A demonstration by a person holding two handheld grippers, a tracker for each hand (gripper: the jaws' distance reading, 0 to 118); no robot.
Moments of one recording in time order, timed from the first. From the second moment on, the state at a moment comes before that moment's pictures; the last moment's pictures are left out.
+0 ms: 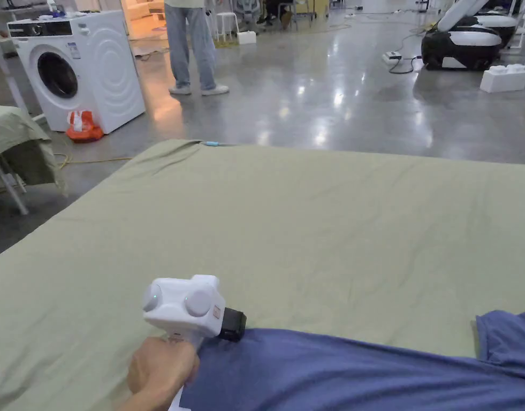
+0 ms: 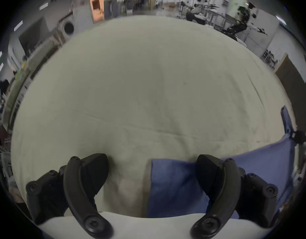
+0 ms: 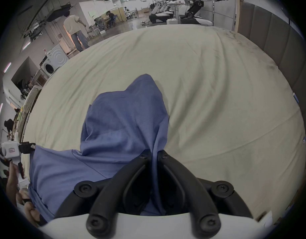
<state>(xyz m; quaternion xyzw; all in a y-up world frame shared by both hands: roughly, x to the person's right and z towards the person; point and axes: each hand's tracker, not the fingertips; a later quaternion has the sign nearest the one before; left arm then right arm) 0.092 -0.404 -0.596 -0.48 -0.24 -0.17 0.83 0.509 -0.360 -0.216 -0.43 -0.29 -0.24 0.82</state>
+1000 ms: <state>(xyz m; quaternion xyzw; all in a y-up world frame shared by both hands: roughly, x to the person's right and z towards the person) -0.139 -0.380 -0.400 -0.48 -0.40 0.03 0.78 0.352 -0.389 0.056 -0.39 -0.24 -0.30 0.83</state>
